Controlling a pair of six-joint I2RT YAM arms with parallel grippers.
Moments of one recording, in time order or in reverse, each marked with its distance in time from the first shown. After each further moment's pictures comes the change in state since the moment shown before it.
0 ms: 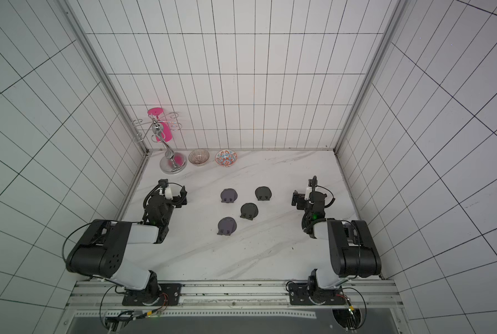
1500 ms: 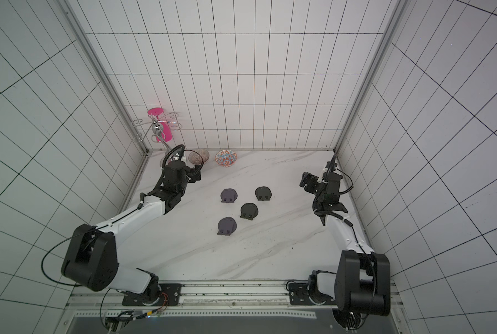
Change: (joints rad) left arm -0.274 -0.087 0.653 -0.917 -0.266 -0.121; right arm -0.076 -0.280 0.317 -0.645 -0.157 0.342
